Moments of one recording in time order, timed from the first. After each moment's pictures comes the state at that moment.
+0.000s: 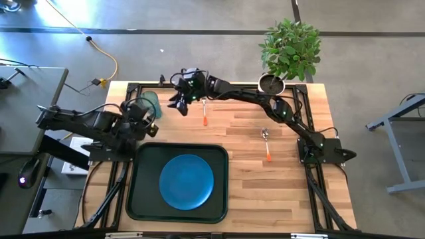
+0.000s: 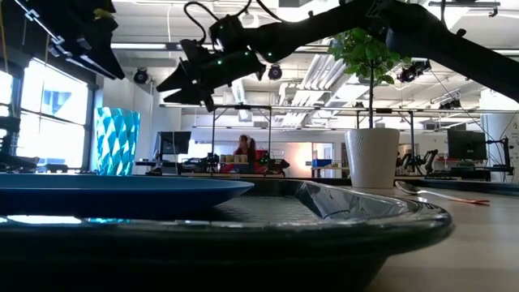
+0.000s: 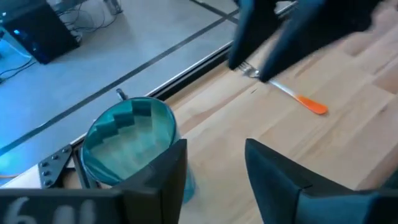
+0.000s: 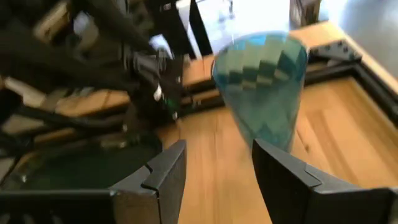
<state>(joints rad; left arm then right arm) -0.16 0.73 0.74 -1.05 -0.93 -0.75 -0.34 2.47 2.31 -0.30 -0.46 0.12</state>
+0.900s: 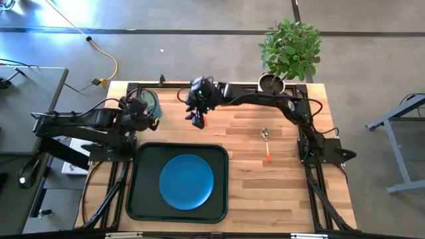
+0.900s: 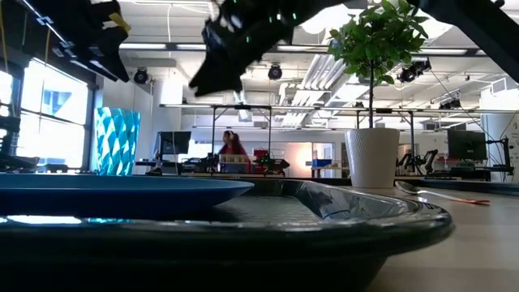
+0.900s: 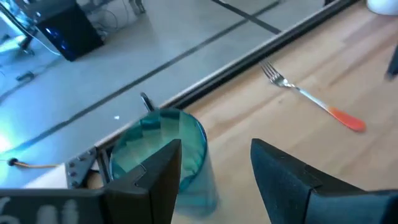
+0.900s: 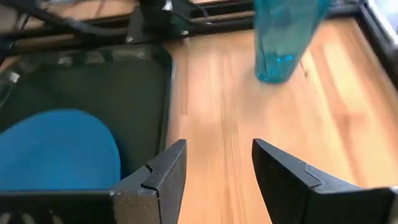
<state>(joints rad) 0.01 0.73 0.74 -0.96 -0.92 -0.60 -0.27 2.15 1.93 -0.47 -0.30 -0.07</state>
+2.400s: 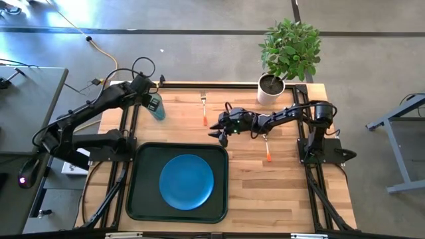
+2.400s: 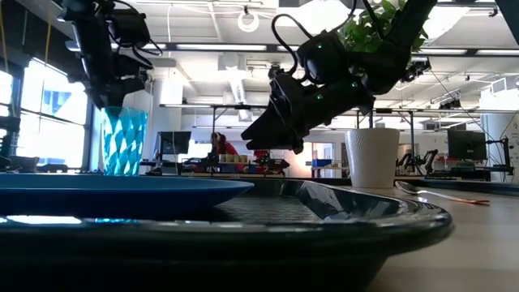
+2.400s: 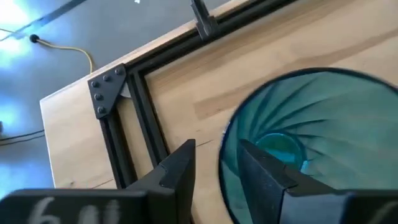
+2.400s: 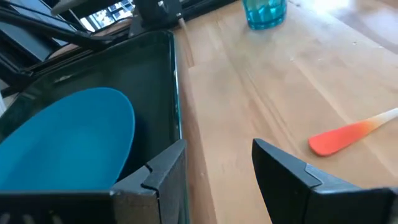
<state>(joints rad) 0.81 1.03 0.83 -0.90 -0.40 -0.22 -0.20 1.86 0.86 0.58 -0.22 0.26</state>
